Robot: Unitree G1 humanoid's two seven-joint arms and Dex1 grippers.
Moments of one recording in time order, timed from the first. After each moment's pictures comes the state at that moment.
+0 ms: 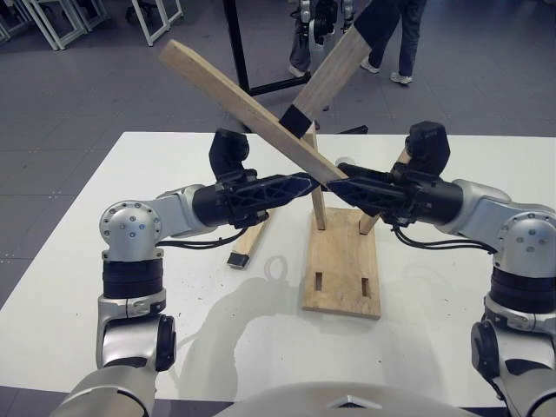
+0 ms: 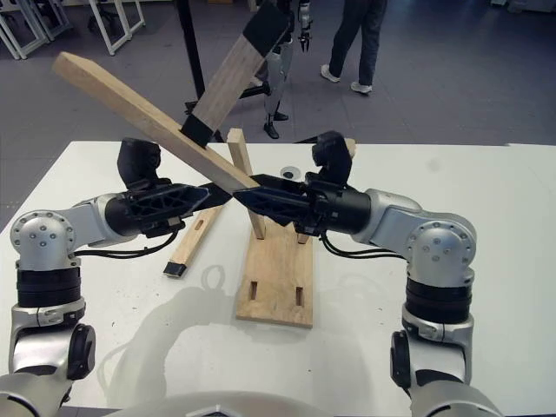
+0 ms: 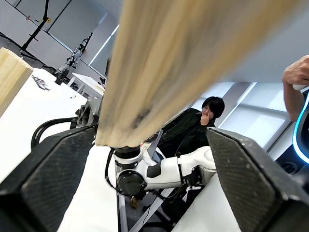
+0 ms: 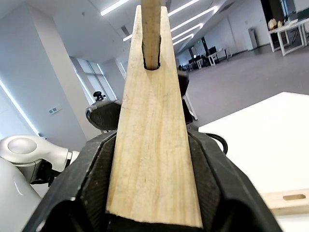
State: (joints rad) left arm -0.53 0.45 0.15 -0.04 -1.41 1.24 -0.86; right arm -0.52 -0.44 -0.14 -0.29 1.24 1.12 0.75
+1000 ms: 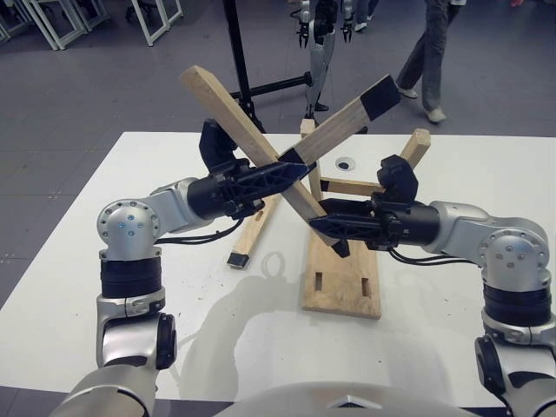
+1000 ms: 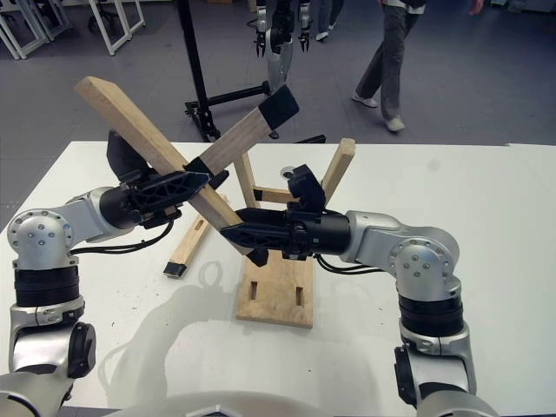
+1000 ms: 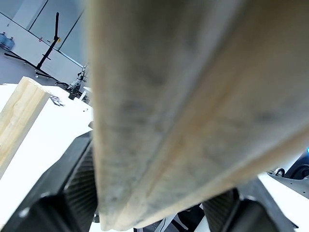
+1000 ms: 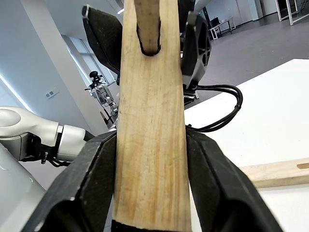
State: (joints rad) left arm -0.53 0.45 0.18 -0.04 -1.36 1.17 -0.89; right arm -0.45 -0.45 -0.02 -0.34 1.18 1.09 0.74
